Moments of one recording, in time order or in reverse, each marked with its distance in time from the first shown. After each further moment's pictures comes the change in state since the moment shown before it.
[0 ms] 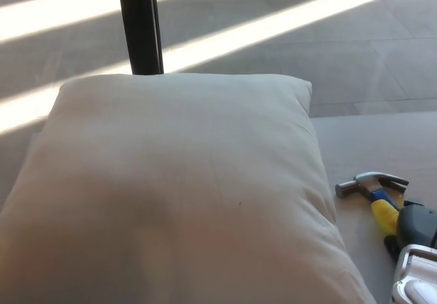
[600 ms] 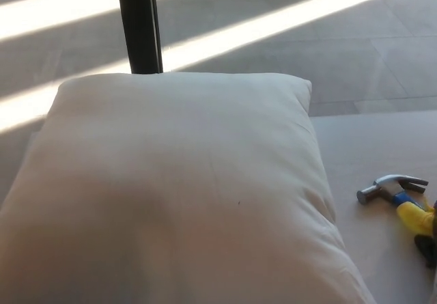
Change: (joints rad) left_arm 0.012 0.000 0.006 -0.001 -0.002 0.001 -0.027; right_arm 0.070 -0.058 -0.235 -0.048 0.038 -0.212 -0.051
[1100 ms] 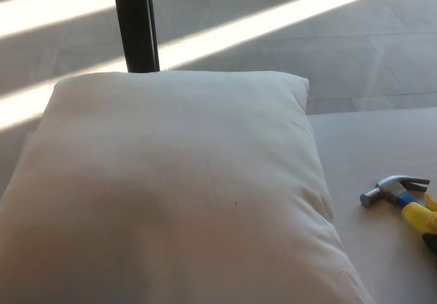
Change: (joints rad) left_arm 0.013 0.000 0.014 -0.001 -0.002 0.000 -0.022; right_arm 0.028 -0.052 -0.097 -0.074 0.118 -0.155 0.075
